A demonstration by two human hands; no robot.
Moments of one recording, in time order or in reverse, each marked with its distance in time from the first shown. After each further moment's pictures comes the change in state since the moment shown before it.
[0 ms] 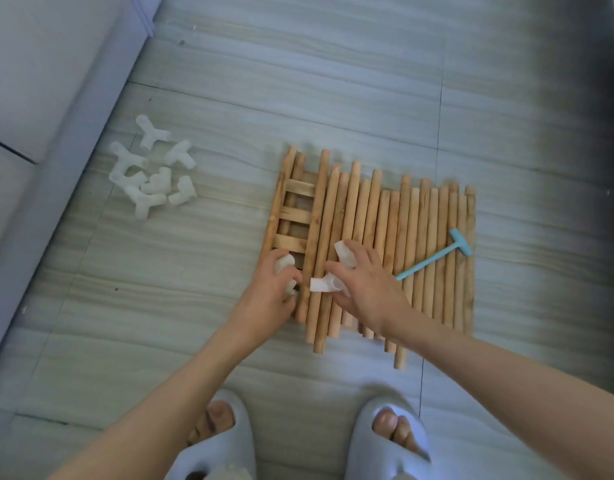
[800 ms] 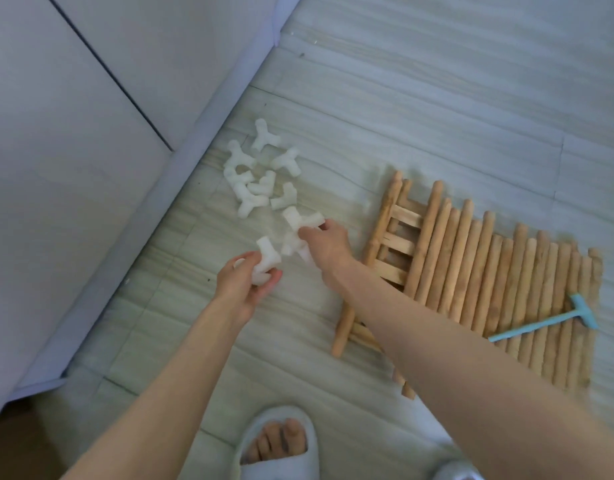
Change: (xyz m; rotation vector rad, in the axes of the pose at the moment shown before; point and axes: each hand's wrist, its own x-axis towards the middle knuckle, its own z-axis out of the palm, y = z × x) left_hand -0.006 -0.111 -0.090 -1.480 0.560 -0.907; right_hand 0.154 -0.170 -0.002 1.264 -0.050 0.582
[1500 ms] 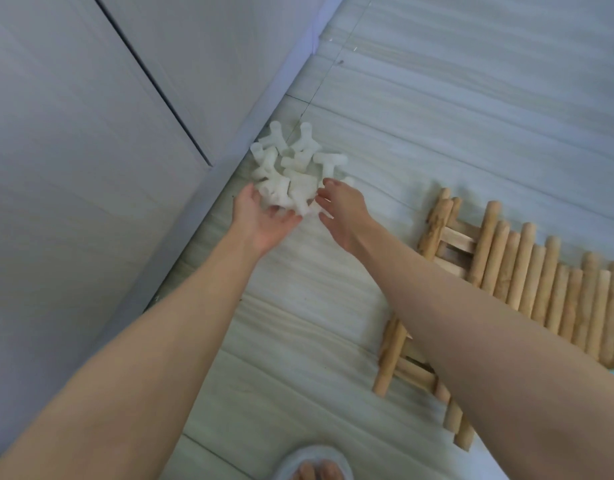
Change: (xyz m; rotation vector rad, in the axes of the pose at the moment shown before) left_hand 0.063 0.104 0.032 -0.289 -0.261 -0.011; right_hand 0.053 -0.062 0.046 0.303 -0.139 -0.051
